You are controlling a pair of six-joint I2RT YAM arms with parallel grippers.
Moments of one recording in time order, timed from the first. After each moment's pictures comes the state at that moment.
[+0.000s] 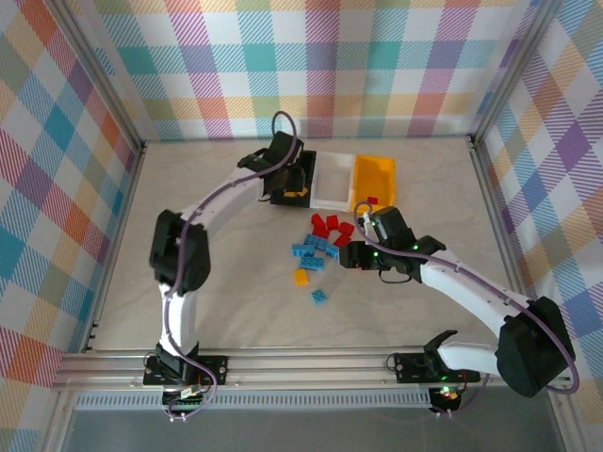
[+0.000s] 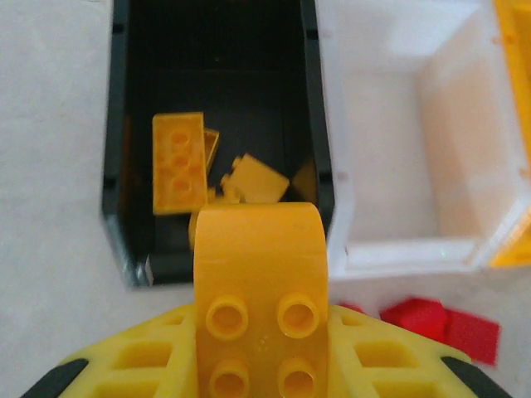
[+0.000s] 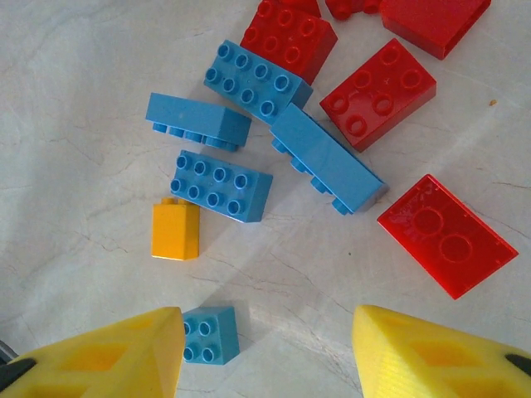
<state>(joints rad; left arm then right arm) -0.52 2.07 1.83 -0.66 -0.13 -0.33 0.57 1.21 0.78 -0.48 -0.24 0.49</state>
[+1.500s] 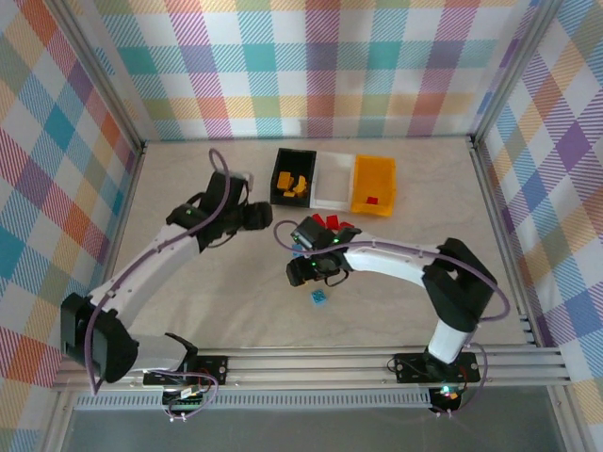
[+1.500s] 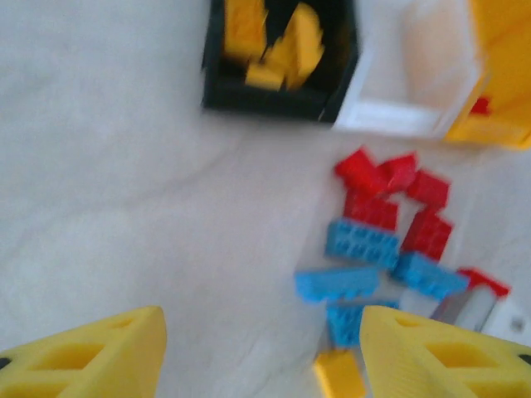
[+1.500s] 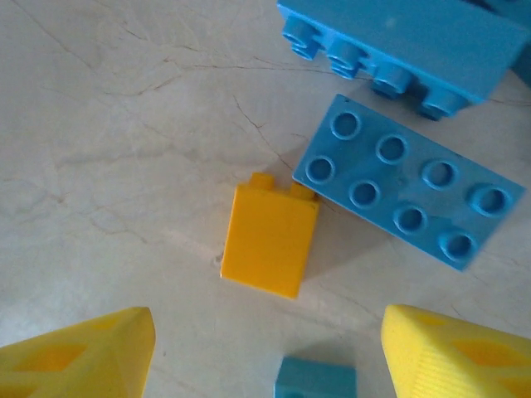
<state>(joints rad) -0.47 1.29 1.08 -0.63 -0.02 -0.45 0.93 1.75 1.16 -0.58 -0.05 0.52</state>
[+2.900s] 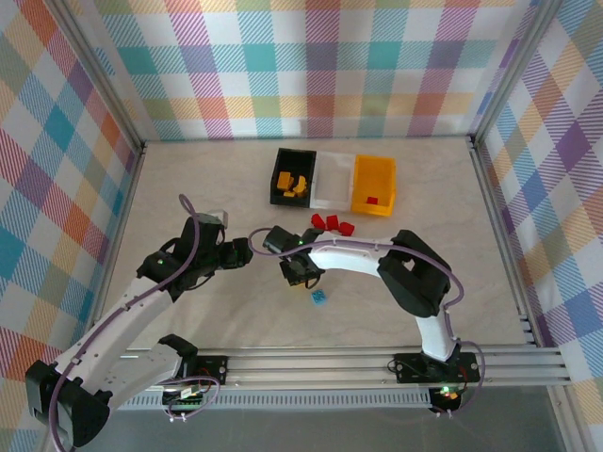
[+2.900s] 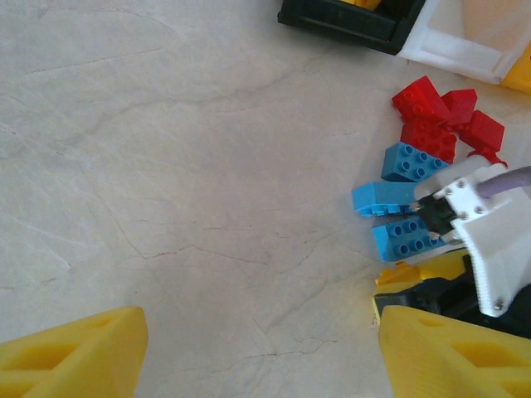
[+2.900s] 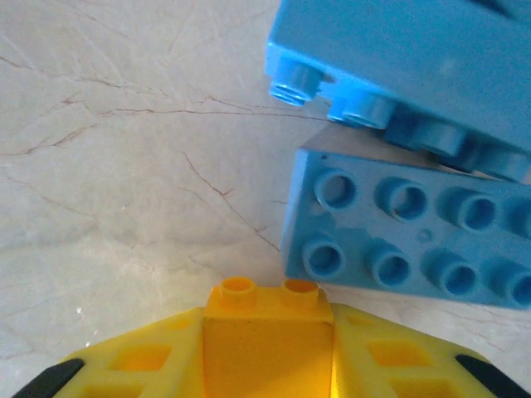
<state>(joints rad) -0.47 0.93 0.81 -0.69 -0.07 -0.50 1.02 1.96 1.37 -0.74 0.18 0.60</state>
